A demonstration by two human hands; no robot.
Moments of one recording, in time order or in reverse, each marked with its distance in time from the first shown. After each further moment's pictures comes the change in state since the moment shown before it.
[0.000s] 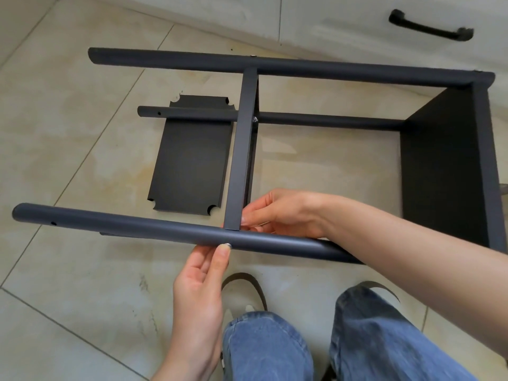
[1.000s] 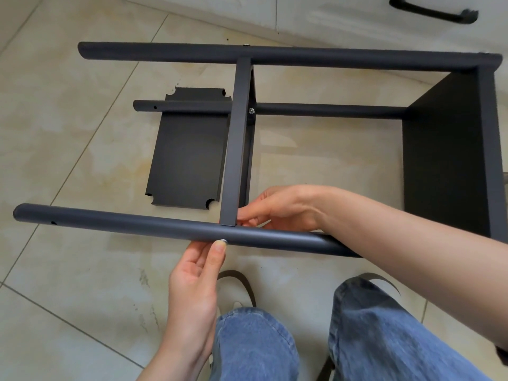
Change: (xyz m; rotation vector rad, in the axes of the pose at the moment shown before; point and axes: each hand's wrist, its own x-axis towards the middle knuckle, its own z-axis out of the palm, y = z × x) left_hand 0.007 -0.008 -0.008 0.007 -0.015 0.014; right_hand 0.006 -0.001 0.001 -0.144 -0.052 0.164
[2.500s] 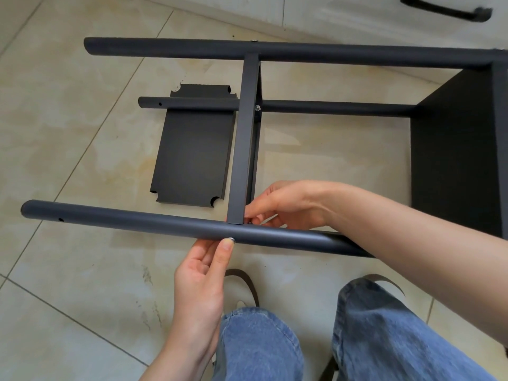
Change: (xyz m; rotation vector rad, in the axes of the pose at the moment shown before) left_hand 0.000 0.002 0.000 0.037 0.002 0.001; right_hand -0.003 -0.006 0.001 -0.025 0.091 0.005
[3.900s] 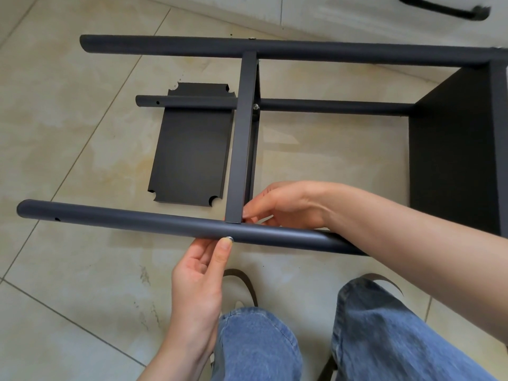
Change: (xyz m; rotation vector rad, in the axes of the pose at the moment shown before) left_hand 0.003 0.000 0.003 -0.047 0.012 0.015; right_hand 0.002 0.004 0.000 0.080 -0.042 -0.039
